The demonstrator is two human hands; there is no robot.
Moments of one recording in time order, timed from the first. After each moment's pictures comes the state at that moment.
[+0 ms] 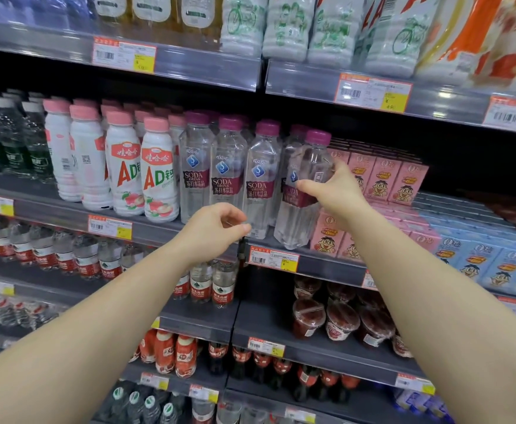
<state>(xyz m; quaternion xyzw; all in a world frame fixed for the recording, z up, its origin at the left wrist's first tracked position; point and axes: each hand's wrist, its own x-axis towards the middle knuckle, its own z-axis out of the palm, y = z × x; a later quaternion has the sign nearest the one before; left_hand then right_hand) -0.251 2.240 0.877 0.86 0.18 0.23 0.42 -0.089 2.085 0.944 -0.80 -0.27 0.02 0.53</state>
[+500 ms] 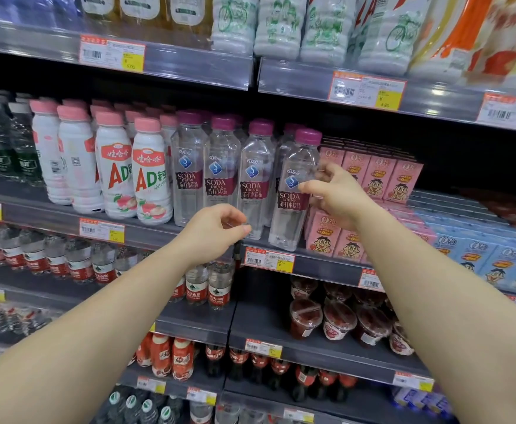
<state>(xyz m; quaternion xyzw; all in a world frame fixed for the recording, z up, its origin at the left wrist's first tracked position) -0.240 2.240 0.875 0.86 0.17 0.22 0.43 -0.067 2.077 0.938 -0.74 -0.30 0.13 0.58</state>
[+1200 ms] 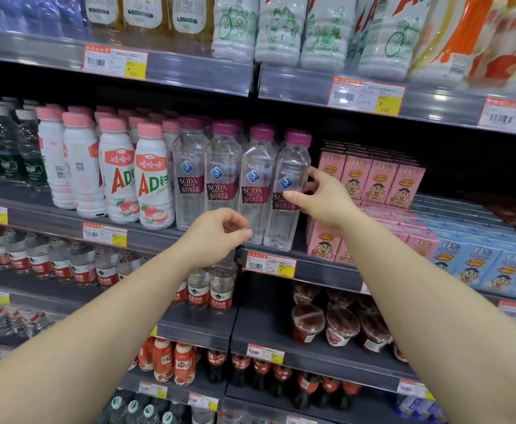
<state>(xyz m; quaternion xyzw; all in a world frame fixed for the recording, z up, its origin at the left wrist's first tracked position) -0.237 2.241 0.875 0.87 0.17 0.23 0.41 -0.077 2.091 0.931 -0.81 -0.35 0.03 0.47</state>
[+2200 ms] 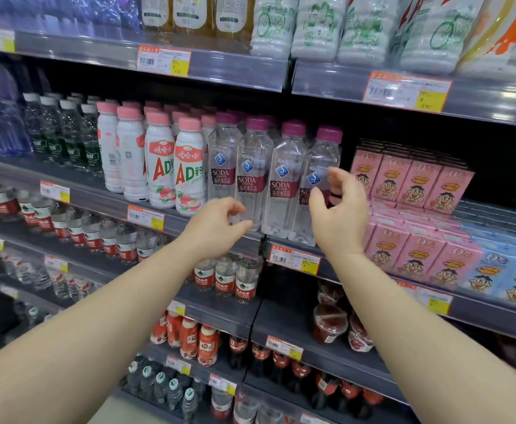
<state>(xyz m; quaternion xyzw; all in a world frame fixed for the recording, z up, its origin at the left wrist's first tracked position) -0.266 2.247 0.876 0.89 0.26 0.25 0.27 -0.134 2.097 0.900 -0.72 -0.34 -0.19 0.58</state>
